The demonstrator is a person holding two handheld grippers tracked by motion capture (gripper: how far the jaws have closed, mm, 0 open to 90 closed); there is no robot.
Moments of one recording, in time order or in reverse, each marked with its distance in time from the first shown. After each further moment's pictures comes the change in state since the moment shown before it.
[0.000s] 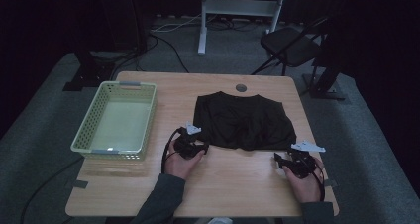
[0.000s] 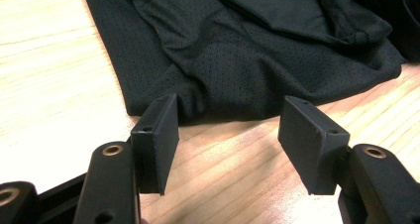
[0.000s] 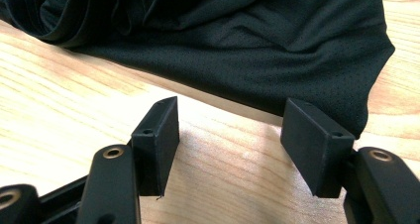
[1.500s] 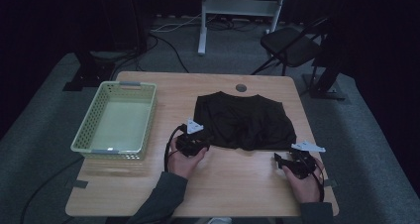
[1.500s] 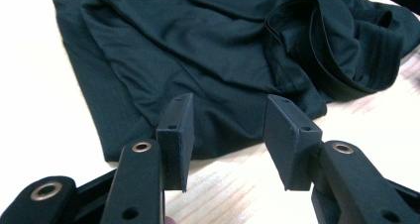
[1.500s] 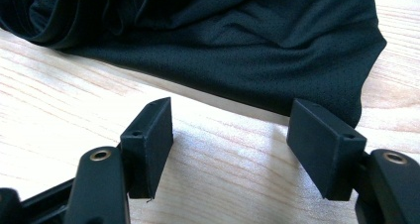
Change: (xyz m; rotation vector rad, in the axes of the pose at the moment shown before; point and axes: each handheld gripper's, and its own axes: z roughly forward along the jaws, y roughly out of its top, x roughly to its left) left arm -0.014 0.018 -0.022 -0.114 -0.057 0.030; right arm 0.000 0.000 0.000 0.004 -0.022 0.018
